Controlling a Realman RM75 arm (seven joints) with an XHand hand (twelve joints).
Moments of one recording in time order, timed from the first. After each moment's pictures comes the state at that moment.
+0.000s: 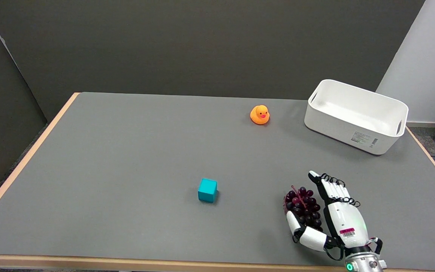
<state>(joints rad) -0.47 -1.05 -2.33 1.30 1.16 1.48 0.00</state>
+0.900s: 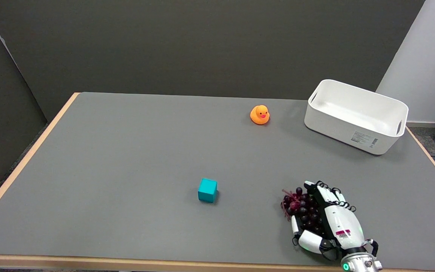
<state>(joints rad) -0.46 -1.06 -2.34 1.29 1.23 1.42 -0.01</state>
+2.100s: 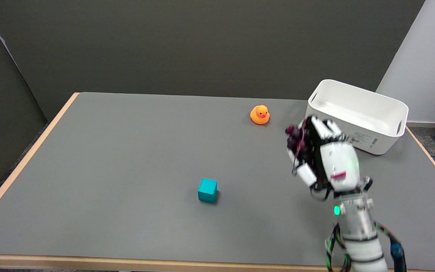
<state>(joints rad) -0.26 -0.97 -2.23 1.42 0.98 1.45 -0.09</state>
